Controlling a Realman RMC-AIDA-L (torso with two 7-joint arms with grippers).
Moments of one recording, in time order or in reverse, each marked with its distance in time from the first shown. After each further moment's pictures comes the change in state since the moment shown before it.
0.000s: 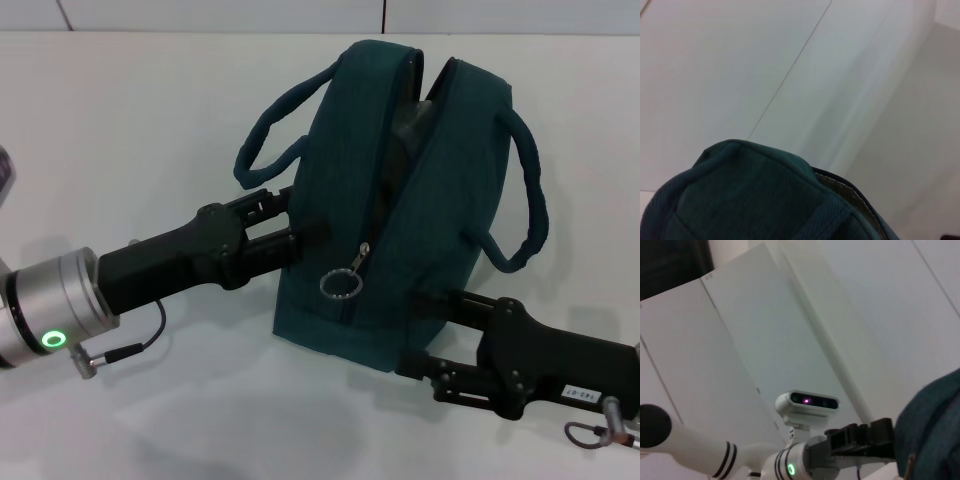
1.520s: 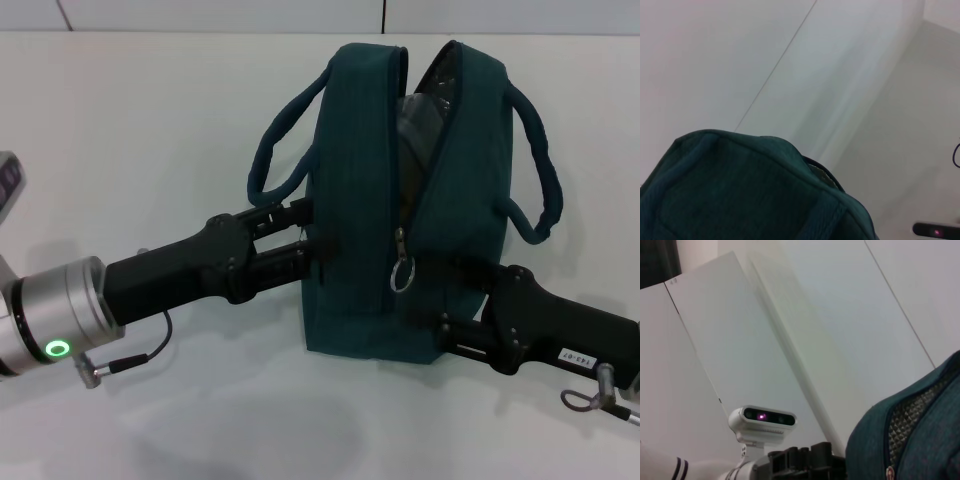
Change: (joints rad) left arm 0.000 -0.001 0.025 -0.007 0.002 0.022 -0.001; right arm -0.038 -0.008 -0.027 -0.077 0.099 0.112 0.003
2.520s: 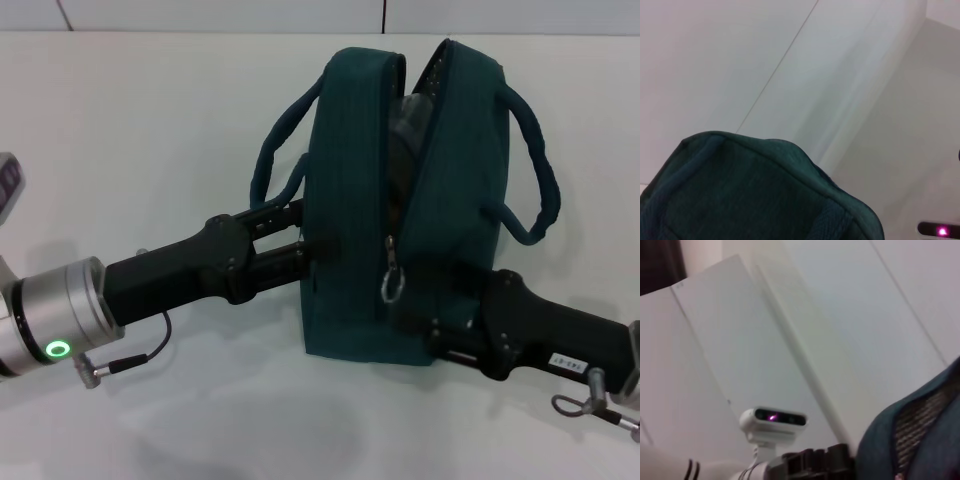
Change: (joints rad) left arm 0.002 0.000 0.000 0.000 0.001 -0.007 0.006; right arm 0.002 0.009 -0.023 -0.007 0.009 0.000 0.012
